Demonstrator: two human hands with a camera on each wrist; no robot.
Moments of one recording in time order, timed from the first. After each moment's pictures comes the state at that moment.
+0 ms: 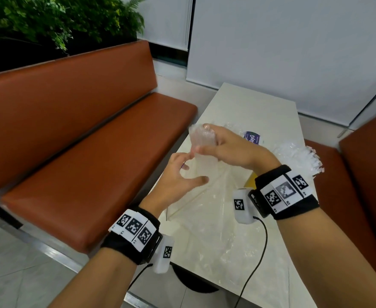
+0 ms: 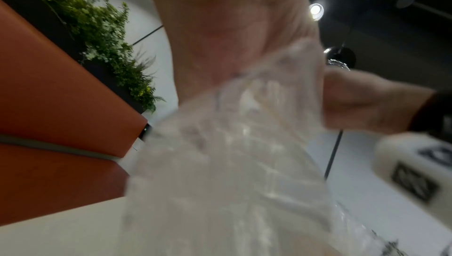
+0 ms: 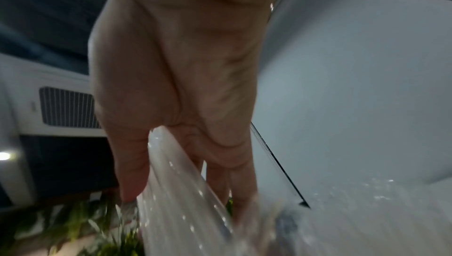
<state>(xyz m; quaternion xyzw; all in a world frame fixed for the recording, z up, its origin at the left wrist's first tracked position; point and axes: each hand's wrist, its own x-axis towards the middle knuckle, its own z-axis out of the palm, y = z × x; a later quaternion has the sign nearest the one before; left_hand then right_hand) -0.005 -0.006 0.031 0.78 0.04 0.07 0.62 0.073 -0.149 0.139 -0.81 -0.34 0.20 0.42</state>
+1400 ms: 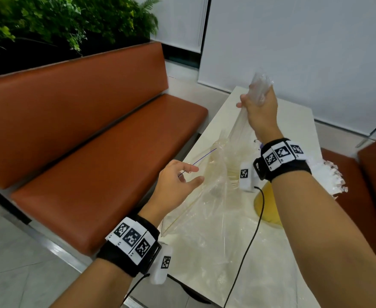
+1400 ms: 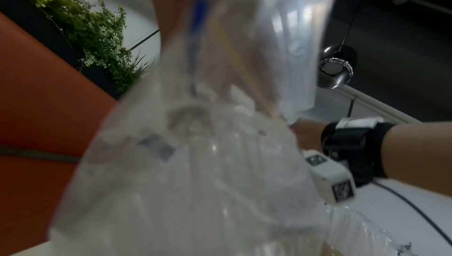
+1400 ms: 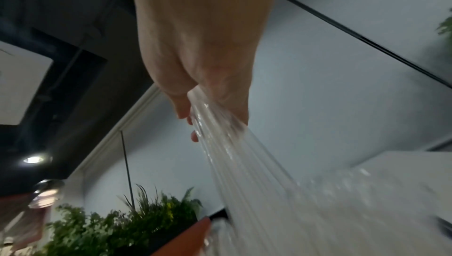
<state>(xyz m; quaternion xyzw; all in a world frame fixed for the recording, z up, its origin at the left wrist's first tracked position) 0.009 0.011 0.031 0.79 0.11 0.15 0.58 0.226 -0.141 0.129 -0.75 -0.18 -0.16 0.62</state>
